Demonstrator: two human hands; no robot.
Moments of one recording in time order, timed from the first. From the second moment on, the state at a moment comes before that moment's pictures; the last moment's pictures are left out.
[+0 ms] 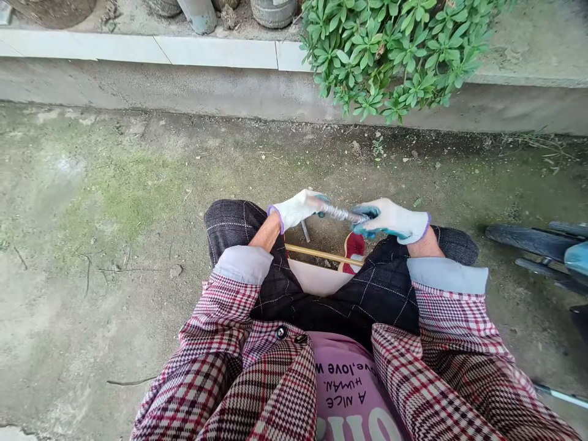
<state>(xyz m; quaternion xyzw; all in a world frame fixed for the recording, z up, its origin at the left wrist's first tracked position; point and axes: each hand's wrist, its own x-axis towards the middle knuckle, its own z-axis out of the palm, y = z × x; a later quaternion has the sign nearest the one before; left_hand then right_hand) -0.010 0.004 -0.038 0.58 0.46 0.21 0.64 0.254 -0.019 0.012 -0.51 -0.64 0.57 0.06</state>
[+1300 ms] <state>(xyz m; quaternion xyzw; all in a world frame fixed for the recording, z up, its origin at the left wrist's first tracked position) -0.004 -0.007 -0.052 0.61 0.45 0.18 0.63 0.248 -0.006 0.004 -0.58 -0.44 0.59 0.35</state>
